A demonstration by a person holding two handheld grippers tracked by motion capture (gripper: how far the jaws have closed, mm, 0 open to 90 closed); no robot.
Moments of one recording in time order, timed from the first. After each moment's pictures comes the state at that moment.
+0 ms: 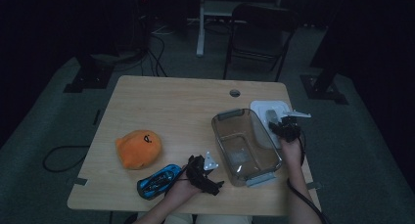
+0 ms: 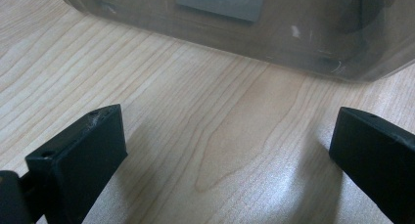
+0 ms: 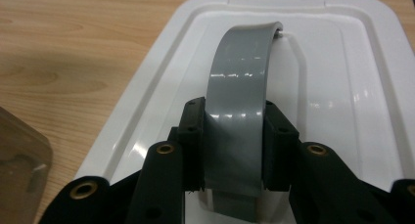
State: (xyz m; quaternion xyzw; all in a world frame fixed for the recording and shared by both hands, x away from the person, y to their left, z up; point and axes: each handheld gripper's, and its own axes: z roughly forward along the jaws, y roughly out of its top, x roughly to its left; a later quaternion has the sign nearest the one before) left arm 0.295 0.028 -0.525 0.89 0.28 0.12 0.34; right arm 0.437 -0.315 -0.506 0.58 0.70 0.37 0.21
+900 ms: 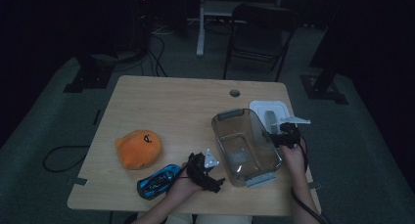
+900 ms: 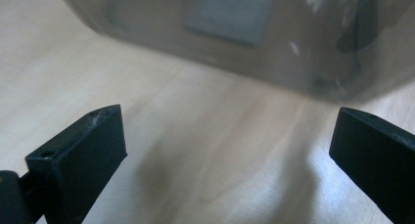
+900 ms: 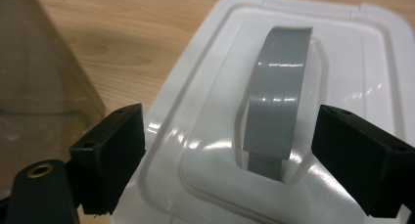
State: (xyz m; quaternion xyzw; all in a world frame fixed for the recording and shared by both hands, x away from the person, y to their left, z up) left arm 0.301 0.029 -0.506 0.88 0.29 0.13 0.35; right arm 0.406 -0.308 -0.500 0.52 0.73 0.38 0.22
